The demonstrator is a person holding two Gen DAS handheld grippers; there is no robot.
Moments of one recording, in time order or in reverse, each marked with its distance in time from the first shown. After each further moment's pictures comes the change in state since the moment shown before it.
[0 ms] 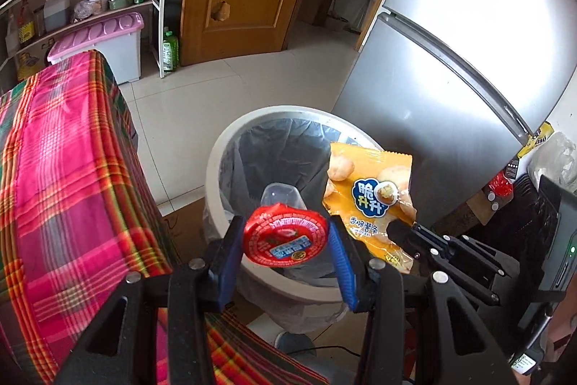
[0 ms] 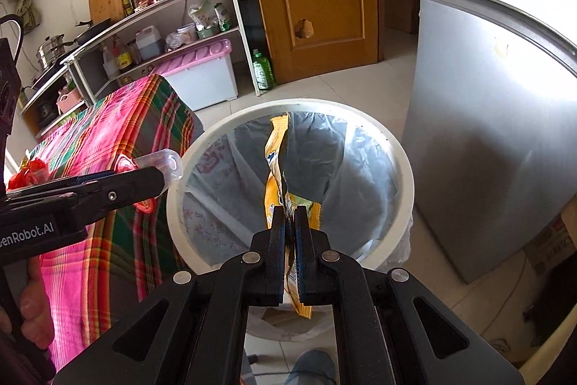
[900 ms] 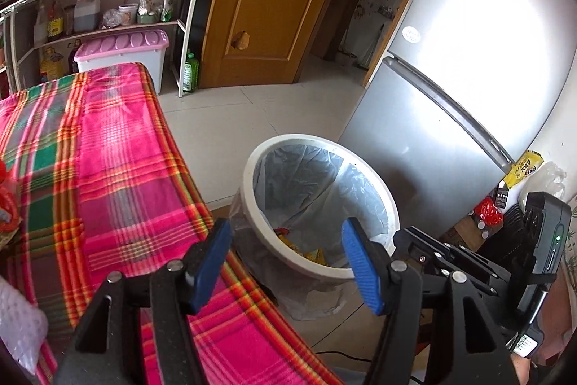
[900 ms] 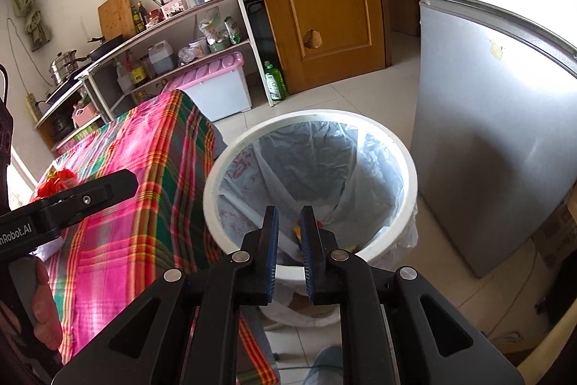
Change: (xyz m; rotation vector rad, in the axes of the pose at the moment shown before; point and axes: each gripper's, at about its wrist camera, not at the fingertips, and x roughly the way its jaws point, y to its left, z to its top) left arm -0.081 0.029 -0.025 -0.084 -0.162 0.008; right arm -0.057 0.021 -0.010 0.017 -0.064 0.084
